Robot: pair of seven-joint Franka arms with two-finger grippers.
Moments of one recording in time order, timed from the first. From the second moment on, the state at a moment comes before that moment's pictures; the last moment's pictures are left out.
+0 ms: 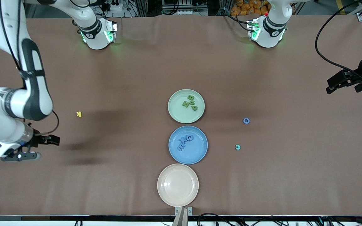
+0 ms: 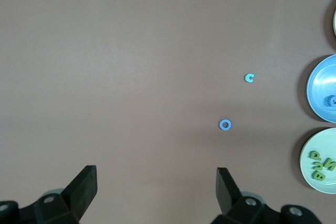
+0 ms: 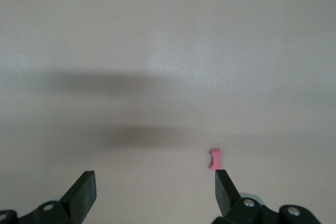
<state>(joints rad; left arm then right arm) 0.06 0.02 -0.11 -1.57 0.00 1.66 -0.10 0.10 0.52 -0.23 -1.61 0.06 2.15 -0.21</state>
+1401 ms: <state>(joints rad) 0.06 0.02 -0.11 -1.57 0.00 1.66 -0.10 0.06 0.07 -0.07 -1.46 -0.08 1.56 0.19</state>
